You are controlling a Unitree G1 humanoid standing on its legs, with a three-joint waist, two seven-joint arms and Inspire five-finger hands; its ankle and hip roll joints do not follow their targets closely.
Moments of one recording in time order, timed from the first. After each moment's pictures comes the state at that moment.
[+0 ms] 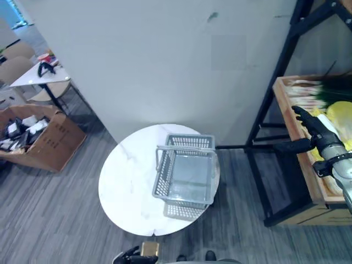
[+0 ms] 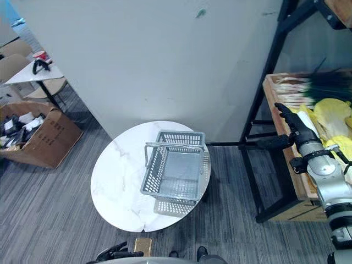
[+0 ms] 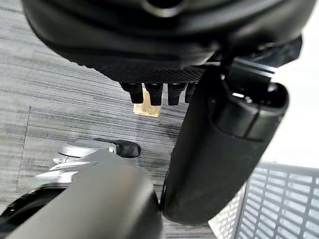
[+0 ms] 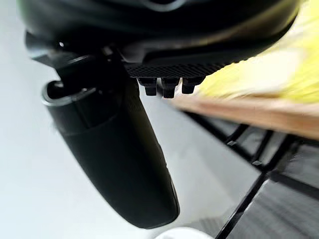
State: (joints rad) left arm 0.08 0.21 -0.15 1.18 -0.36 -0.02 -0.15; right arm -0.28 -0.99 0.13 0.43 0.22 -0.07 0.06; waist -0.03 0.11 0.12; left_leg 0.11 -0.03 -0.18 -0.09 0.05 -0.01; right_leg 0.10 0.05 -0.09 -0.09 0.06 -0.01
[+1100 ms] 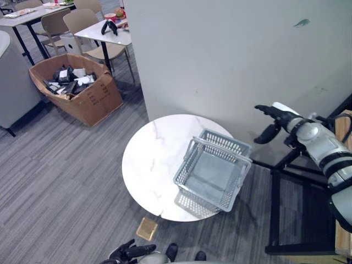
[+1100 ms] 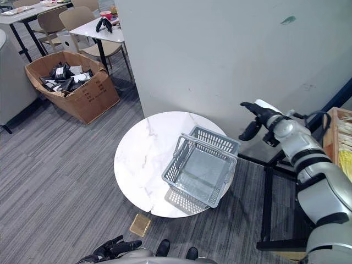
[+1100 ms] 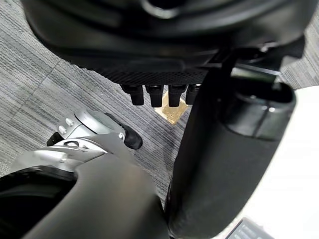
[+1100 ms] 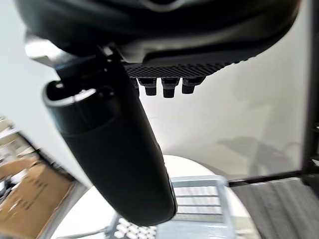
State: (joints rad) left arm 0.01 0.23 -0.12 1.23 -0.45 0.01 -0.15; right arm -1.00 -0.86 0.82 0.89 0.06 0.02 0.24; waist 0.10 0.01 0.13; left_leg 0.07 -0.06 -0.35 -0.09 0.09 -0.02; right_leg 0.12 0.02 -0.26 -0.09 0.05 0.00
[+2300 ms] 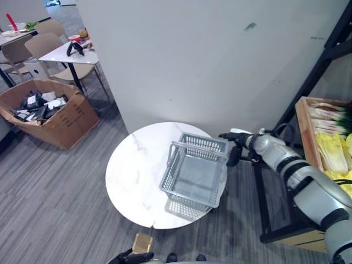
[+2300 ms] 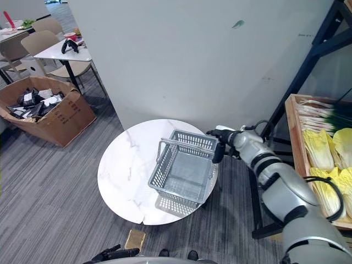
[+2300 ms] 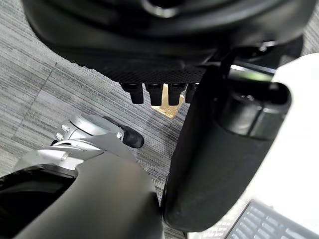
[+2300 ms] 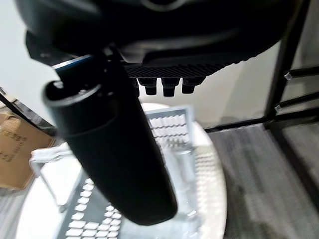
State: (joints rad) left arm 0.05 0.23 -0.13 1.22 -0.49 0.04 -0.14; right arm -0.92 -0.55 0.83 1.04 -0.05 0.09 0.34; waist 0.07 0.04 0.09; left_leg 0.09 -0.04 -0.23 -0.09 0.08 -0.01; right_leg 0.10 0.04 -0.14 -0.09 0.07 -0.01
